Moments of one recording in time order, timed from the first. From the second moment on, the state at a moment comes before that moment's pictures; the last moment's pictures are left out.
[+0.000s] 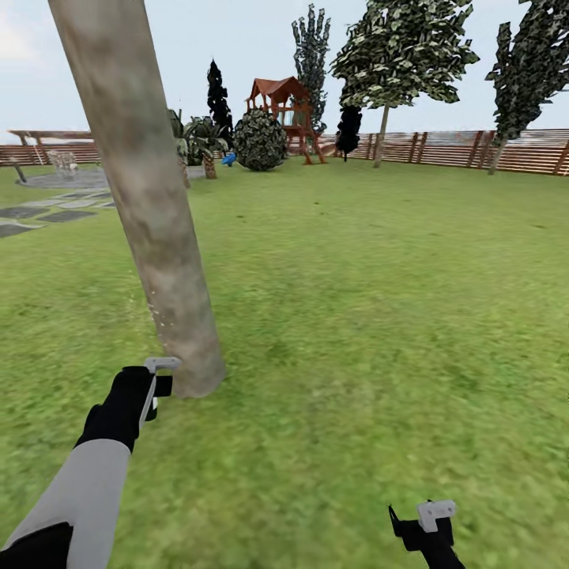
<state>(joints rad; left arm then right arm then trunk) -0.81 0.01 0.31 -0.84 -0.38 0.77 -0.03 -0.47 -0.12 -0.30 -0.06 0.39 -0.60 0.02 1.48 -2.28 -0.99</state>
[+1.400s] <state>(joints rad) -0.82 0.02 0.31 -0.85 -0.37 0.78 -0.05 -0.47 -0.11 -0.30 -0.06 0.39 -0.60 0.01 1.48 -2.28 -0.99</state>
